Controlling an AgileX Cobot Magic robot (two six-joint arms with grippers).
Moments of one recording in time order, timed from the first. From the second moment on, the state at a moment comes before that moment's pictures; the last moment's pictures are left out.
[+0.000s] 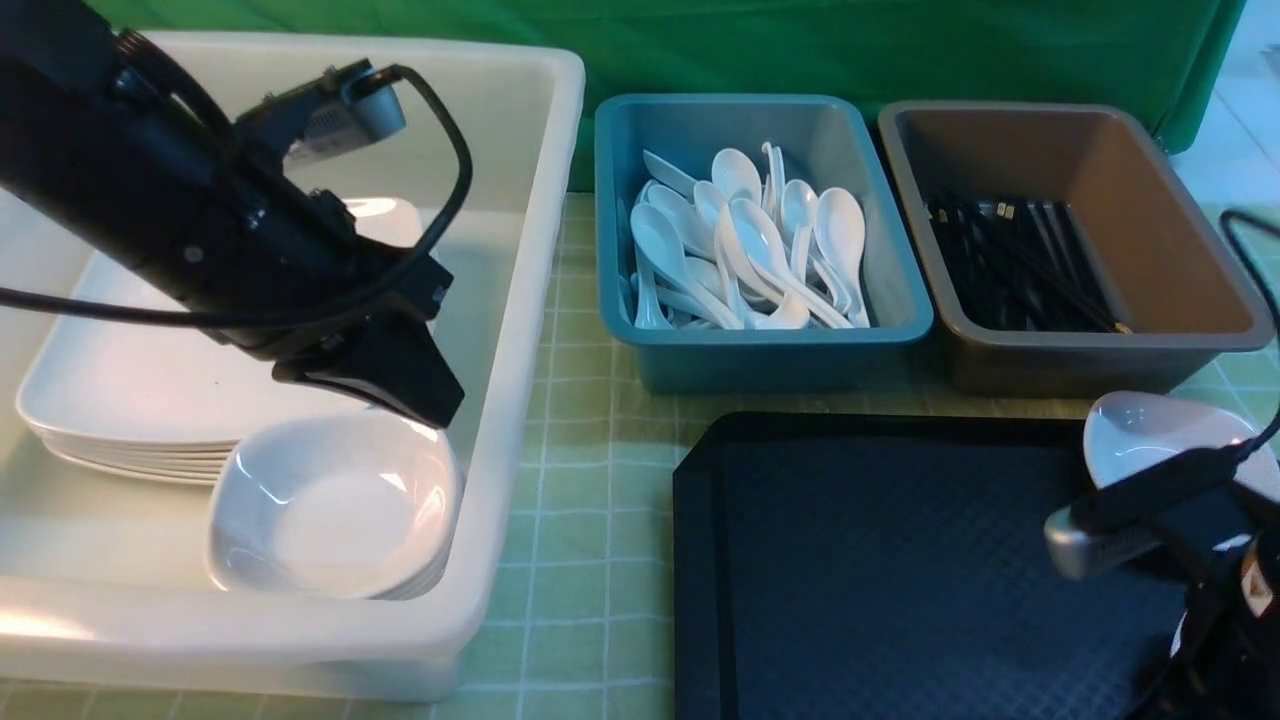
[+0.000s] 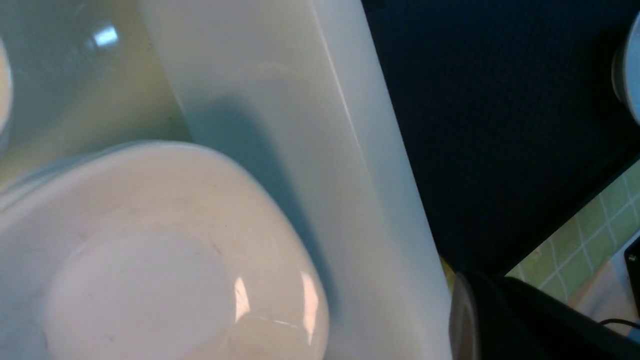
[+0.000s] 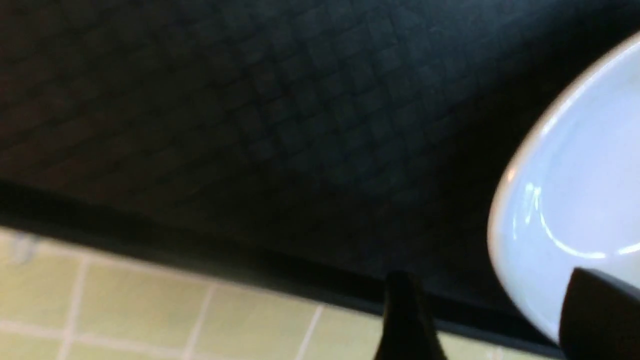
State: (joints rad) right arm 0.46 1.36 -0.75 -0.15 1.03 0.21; left arm -0.16 1.51 -1.31 -0.53 1.21 0.31
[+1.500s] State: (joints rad) right arm 0.66 1.37 -1.42 0.05 1.10 0.03; left arm 0.32 1.51 -1.31 -0.63 1.17 0.30
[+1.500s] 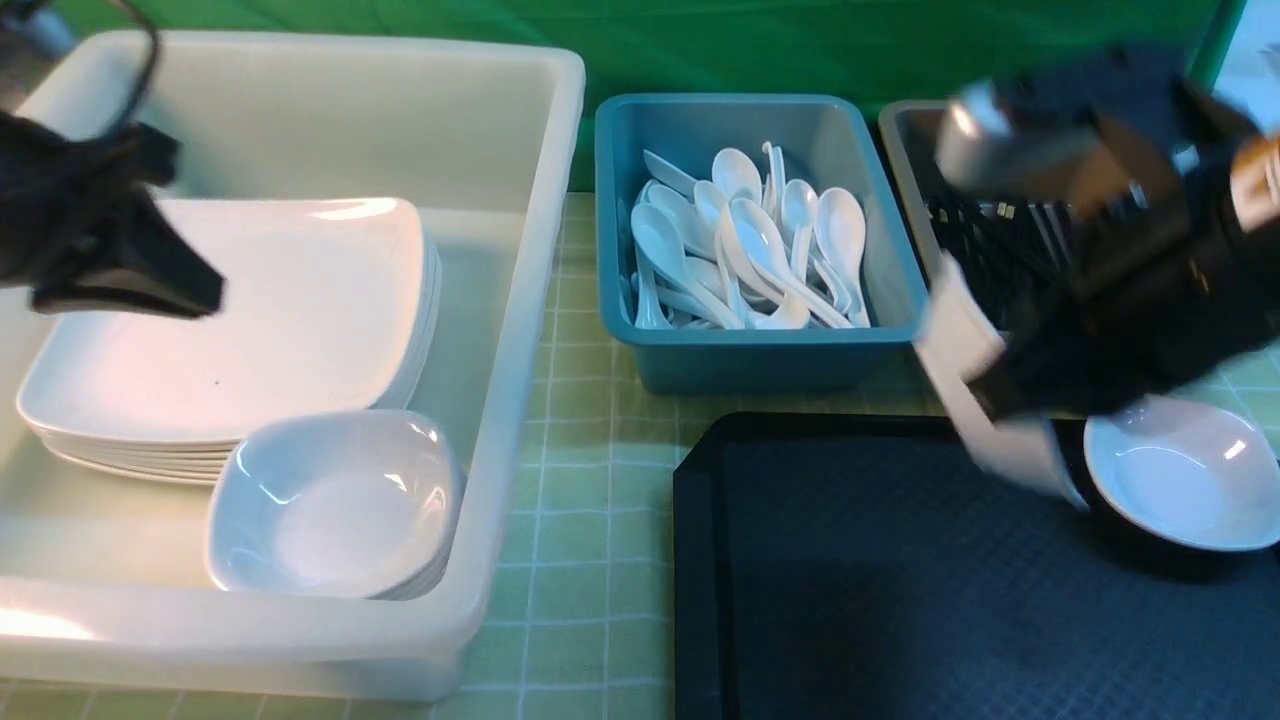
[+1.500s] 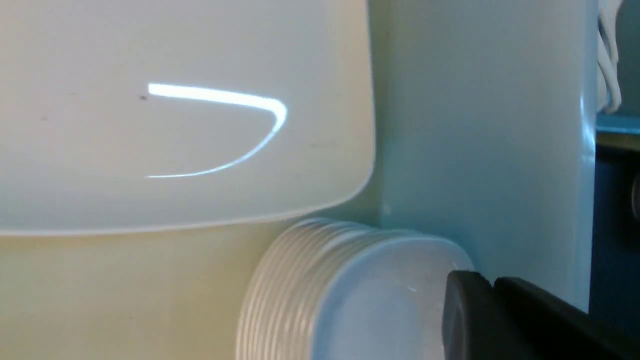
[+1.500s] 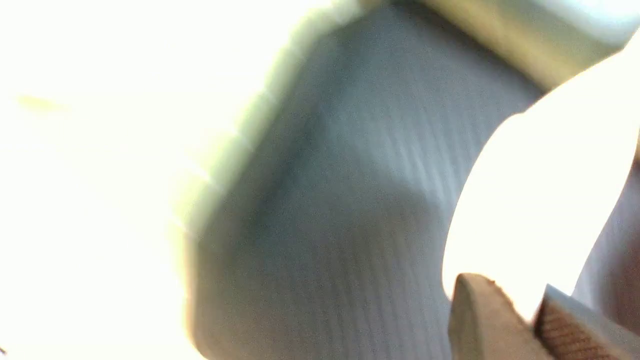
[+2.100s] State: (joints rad) right arm 1.06 1.98 -1.93 0.06 0.94 -0.76; left arm 0.53 1.51 -1.31 -0.70 1.19 0.33
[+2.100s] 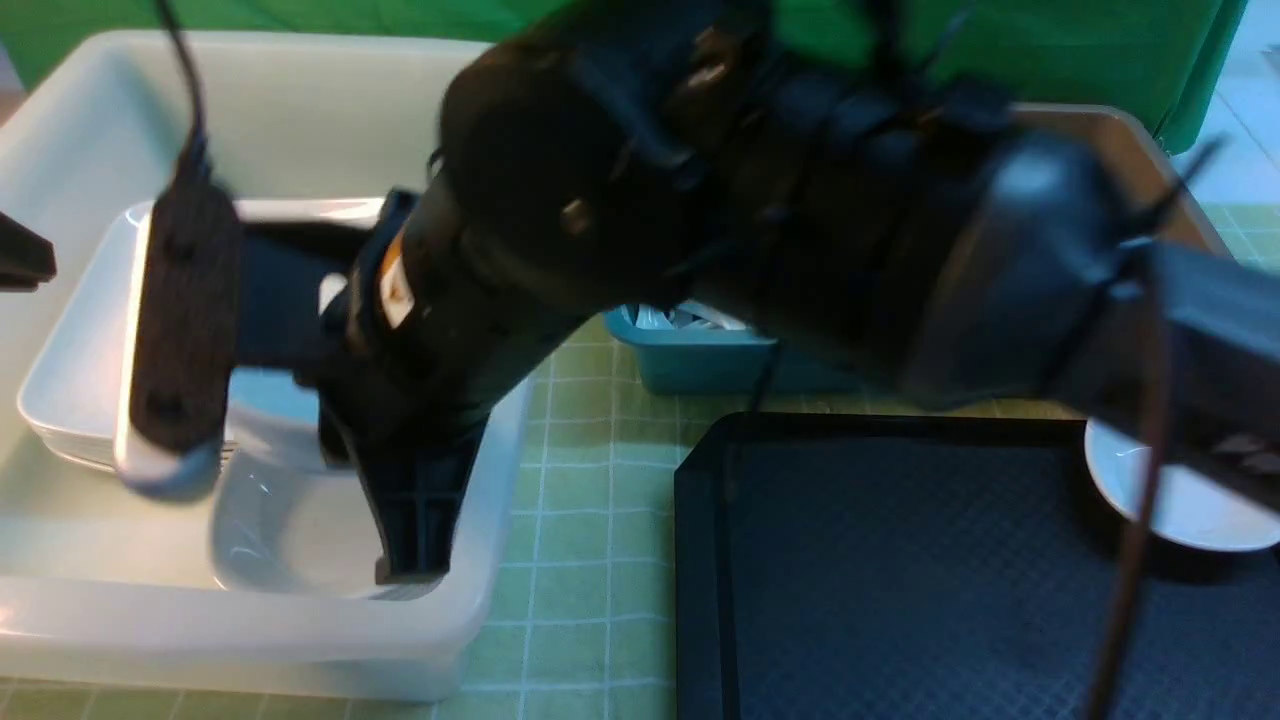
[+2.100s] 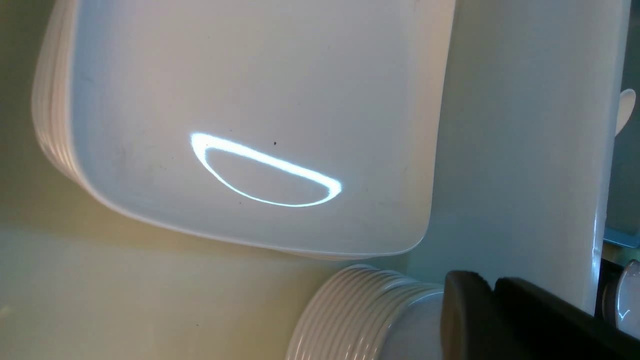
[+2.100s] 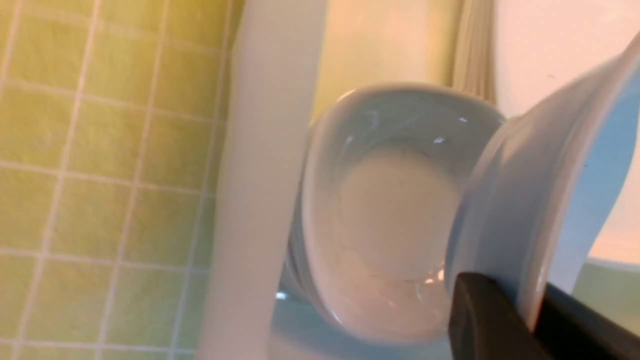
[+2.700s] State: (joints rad) right arm 1.08 2.03 -1.94 0.01 0.93 -0.81; left arm 0.53 1.51 -1.31 -0.70 1.18 0.33
